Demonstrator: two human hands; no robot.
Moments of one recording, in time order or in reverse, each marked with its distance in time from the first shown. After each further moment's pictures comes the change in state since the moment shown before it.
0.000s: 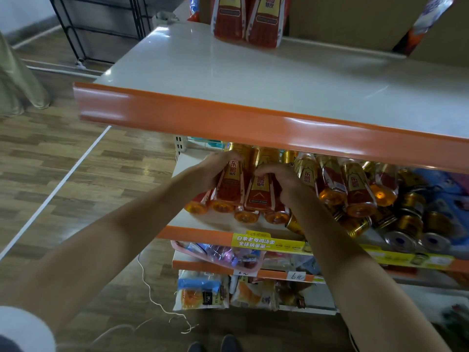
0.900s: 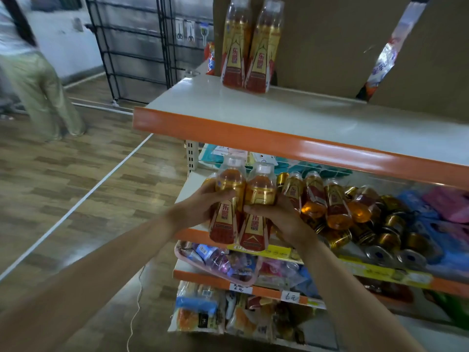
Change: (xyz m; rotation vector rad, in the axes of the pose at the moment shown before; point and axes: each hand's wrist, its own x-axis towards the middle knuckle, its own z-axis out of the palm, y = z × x) left_hand -0.149 -0.019 0.028 -0.135 -0.240 0.244; right_hand -0.121 0.036 -0.015 -0.060 -0.322 -0.516
